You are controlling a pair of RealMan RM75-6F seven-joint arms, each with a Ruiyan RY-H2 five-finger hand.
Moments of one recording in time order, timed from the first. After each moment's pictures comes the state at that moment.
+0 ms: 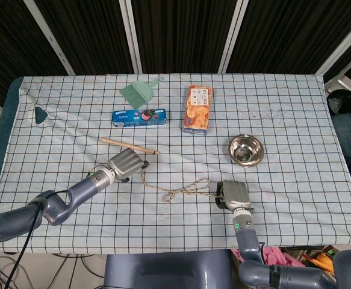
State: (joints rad) left arm -1.01 -1.53 -0.06 -1.16 1.48 0.58 0.11; right arm 0.62 -1.72 0.19 -1.65 -0.64 1.25 -0.67
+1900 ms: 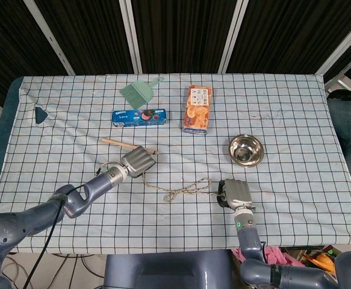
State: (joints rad) left arm -1.10 -1.71 -0.02 -0.90 1.52 0.57 0.04; right arm 0.60 -1.71 0.20 -1.63 -0.65 1.24 -0.66
